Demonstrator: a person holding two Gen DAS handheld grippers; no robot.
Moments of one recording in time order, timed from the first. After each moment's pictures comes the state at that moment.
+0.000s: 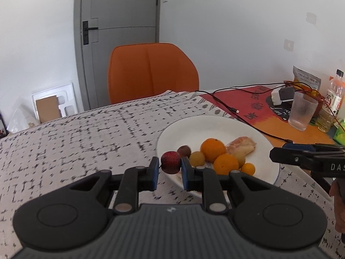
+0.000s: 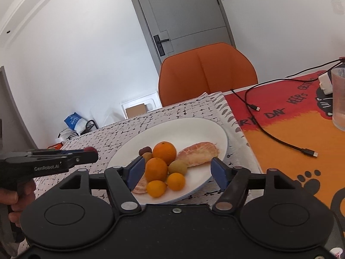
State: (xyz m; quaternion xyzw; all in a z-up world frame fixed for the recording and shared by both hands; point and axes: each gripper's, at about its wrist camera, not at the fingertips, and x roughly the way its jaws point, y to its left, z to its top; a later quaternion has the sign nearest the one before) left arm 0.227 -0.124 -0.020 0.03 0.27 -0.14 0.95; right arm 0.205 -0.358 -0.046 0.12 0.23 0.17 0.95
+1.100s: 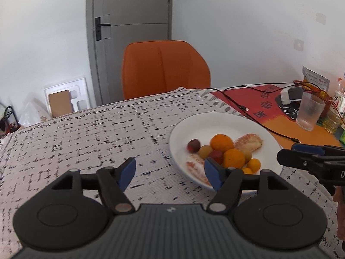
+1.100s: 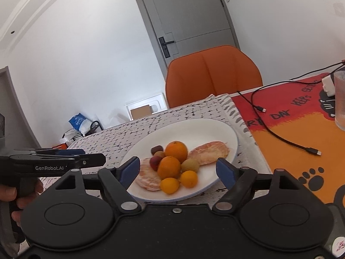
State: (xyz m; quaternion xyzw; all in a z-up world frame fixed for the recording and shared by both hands) left arm 0.208 -0.111 -0.012 0.03 0.28 -0.10 0.95; right arm 0.191 -0.346 -0.040 0.12 0.22 0.18 0.95
